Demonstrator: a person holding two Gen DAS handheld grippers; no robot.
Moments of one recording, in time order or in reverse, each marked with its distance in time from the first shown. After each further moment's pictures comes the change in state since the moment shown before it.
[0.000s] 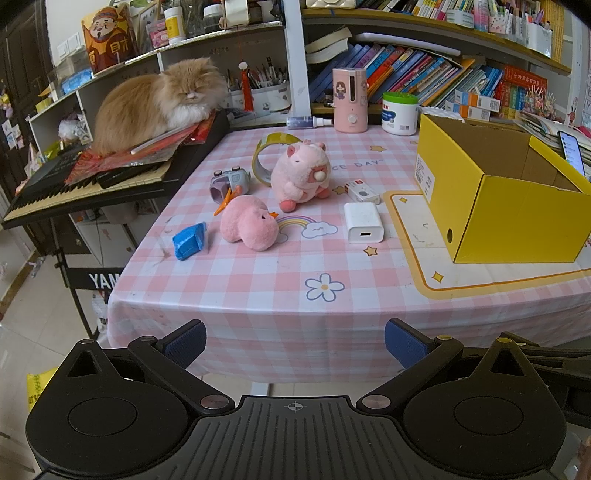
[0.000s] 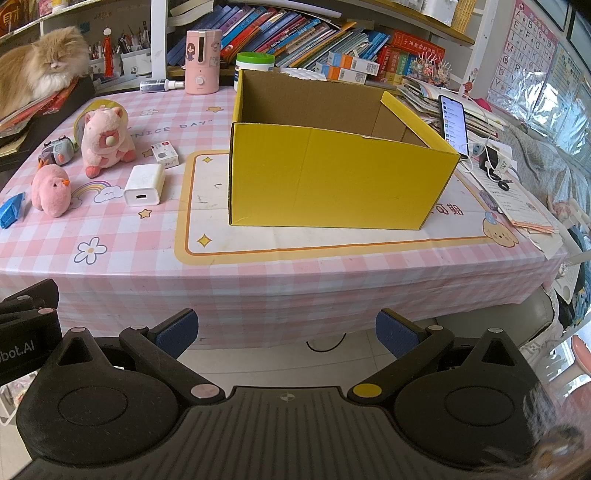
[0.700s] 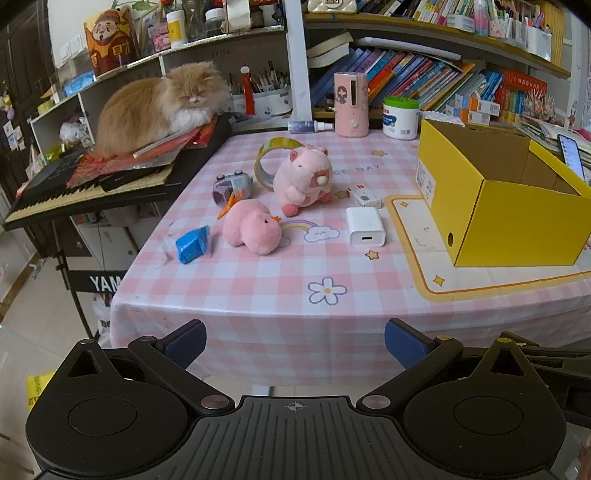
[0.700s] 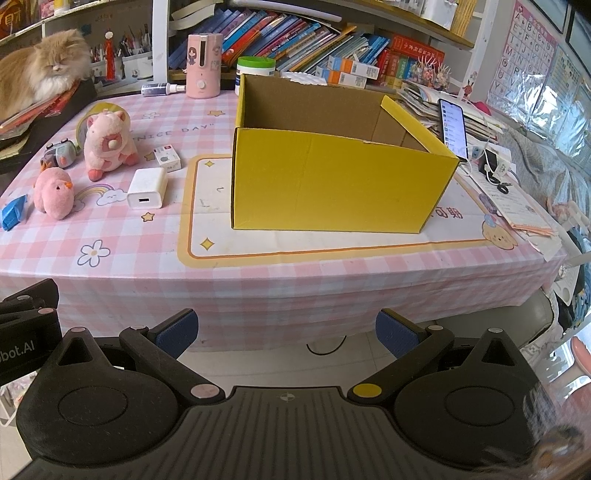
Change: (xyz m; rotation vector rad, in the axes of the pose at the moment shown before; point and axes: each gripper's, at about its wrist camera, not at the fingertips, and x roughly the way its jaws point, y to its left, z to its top) left arm -0.003 0.004 0.000 0.000 -0.005 -0.001; right arm -0.002 0.001 0.001 -0.001 -0.004 -0.001
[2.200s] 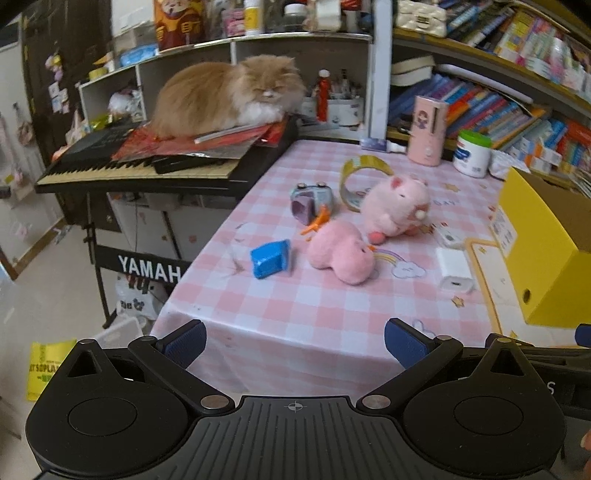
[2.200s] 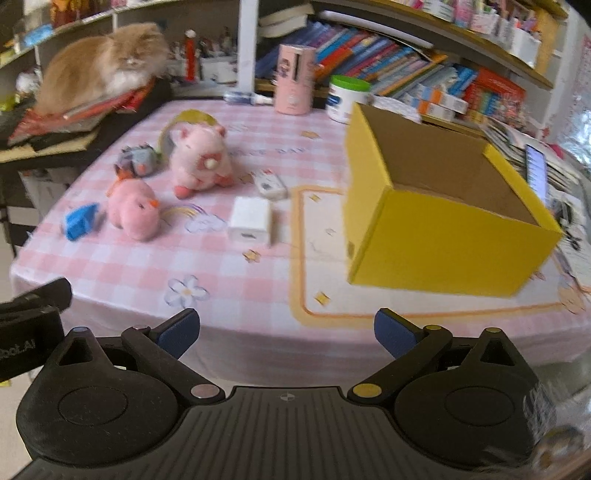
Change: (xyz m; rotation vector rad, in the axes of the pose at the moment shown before) left arm 0.027 0.080 0.017 -0.172 -0.028 0.086; right arm 0.015 0.073 0.044 -0.122 -0.044 0.203
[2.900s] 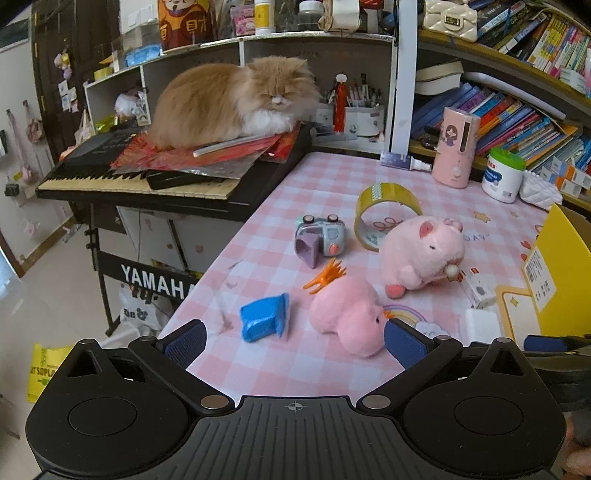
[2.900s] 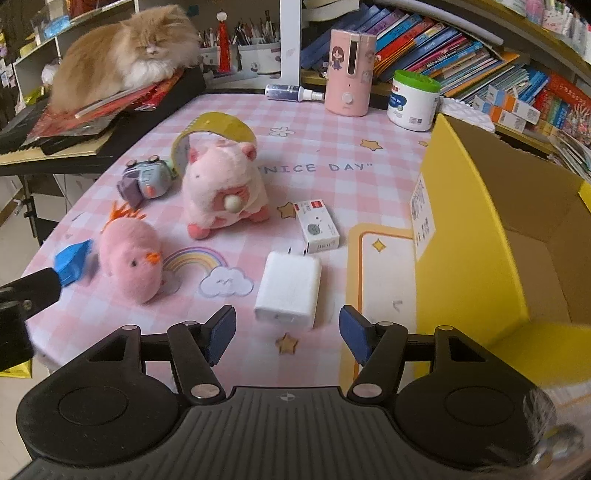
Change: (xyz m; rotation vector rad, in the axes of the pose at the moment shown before) left arm 0.059 -0.015 0.052 -0.028 -0.009 0.047; right arm 0.103 0.007 0.068 -0.060 0.055 0.140
